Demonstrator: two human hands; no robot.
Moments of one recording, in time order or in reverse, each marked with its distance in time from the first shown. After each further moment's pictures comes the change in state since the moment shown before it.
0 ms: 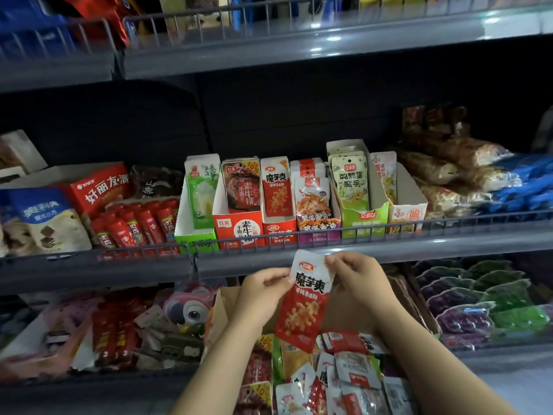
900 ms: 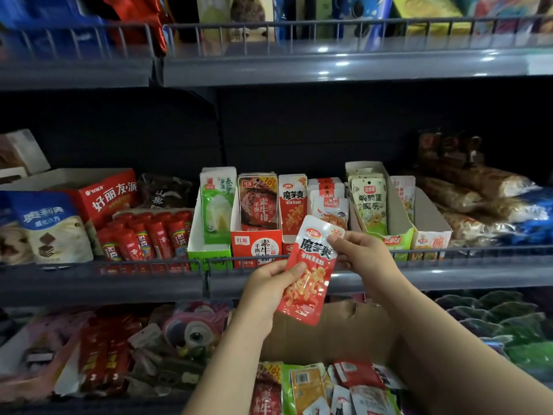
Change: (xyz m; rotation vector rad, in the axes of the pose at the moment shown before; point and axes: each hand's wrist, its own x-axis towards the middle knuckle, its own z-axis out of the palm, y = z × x) left_hand 0.032 0.023 -0.032 -0.414 -0.131 -0.073; right_hand 0.049 -0.060 0.022 0.323 -0.012 0.124
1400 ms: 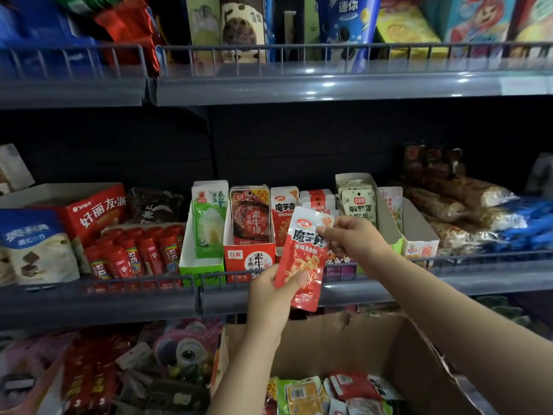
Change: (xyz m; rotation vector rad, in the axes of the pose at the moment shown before) left_hand -0.004 0.005 0.018 0.118 0.116 0.245; right_hand 0.026 -0.039 -0.005 -0.185 -0.045 -0.036
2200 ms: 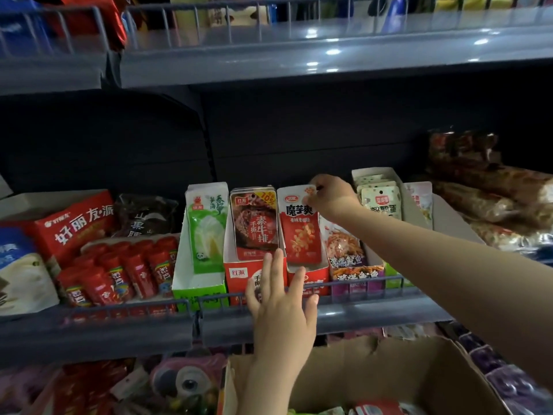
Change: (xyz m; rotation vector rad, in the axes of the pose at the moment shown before) left_hand 0.065 -0.060 -0.007 1.325 0.175 0.586; right_hand 0.131 -0.015 0.038 -0.565 0.179 -0.179
